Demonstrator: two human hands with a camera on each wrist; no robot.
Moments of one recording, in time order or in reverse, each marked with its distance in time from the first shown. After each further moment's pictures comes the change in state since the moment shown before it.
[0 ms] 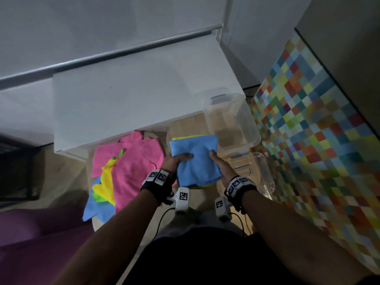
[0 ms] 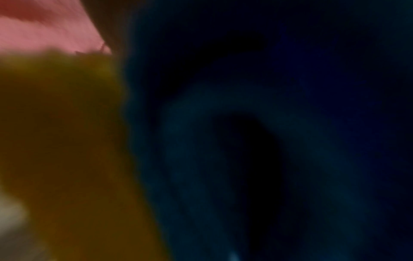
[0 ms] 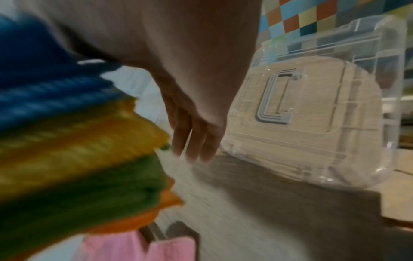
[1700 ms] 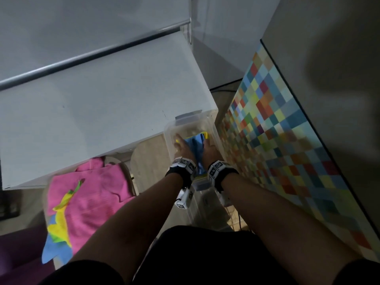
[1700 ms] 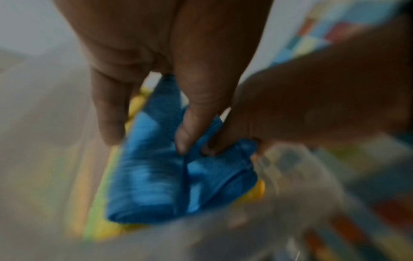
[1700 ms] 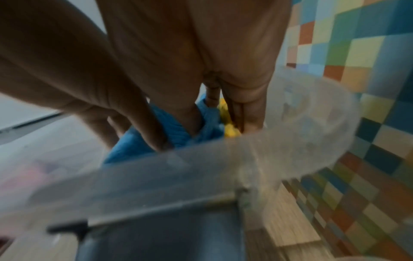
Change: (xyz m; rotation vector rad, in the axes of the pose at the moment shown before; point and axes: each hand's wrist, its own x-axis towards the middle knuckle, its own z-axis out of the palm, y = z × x) left_hand 0.198 0.004 0.171 1.331 0.314 0.033; right_hand 0.138 -0.127 -0.085 -1.263 0.382 -0.155
